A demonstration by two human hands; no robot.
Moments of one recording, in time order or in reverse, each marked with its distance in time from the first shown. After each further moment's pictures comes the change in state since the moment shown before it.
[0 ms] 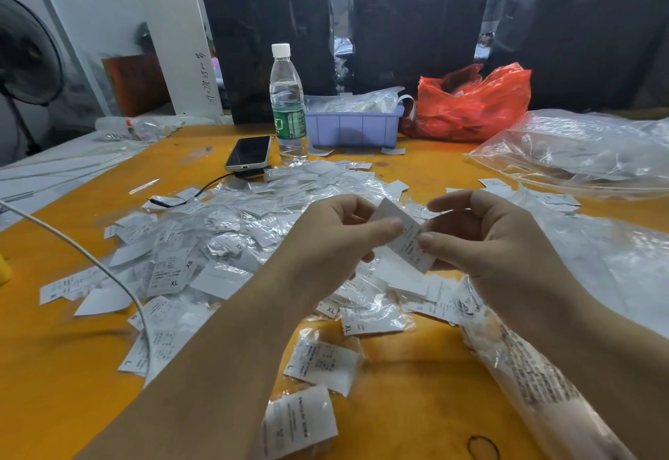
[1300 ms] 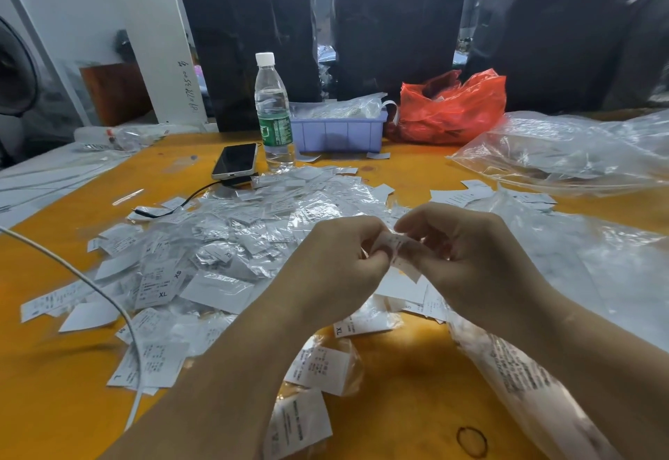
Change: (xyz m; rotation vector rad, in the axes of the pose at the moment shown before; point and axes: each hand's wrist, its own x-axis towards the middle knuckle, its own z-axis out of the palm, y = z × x) left_hand -0.006 -0.006 0.011 0.513 -0.016 0.305; right_hand -0.003 0.007 -0.003 -0.594 -0.071 -0.425
